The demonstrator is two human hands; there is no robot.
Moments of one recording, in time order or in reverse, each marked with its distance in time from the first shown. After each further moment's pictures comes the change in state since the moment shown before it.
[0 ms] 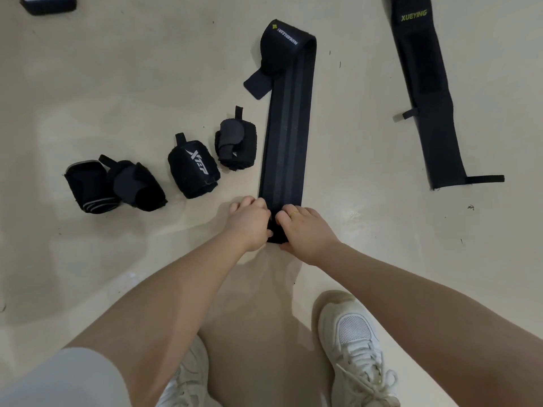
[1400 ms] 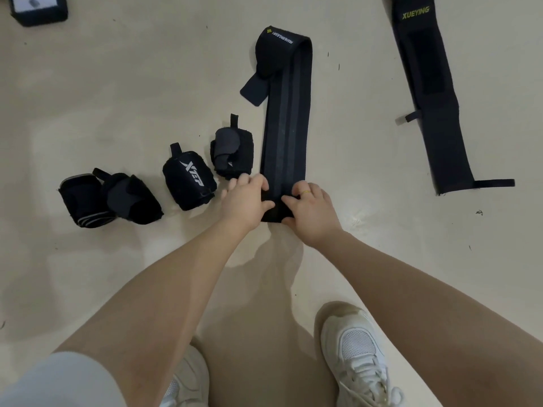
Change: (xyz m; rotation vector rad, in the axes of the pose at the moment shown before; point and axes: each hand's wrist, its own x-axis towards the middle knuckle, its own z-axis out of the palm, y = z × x) left_hand 0.028 0.001 -0.041 -0.173 0.169 -0.189; right_hand 0.028 0.025 -0.017 0.044 0.143 0.166
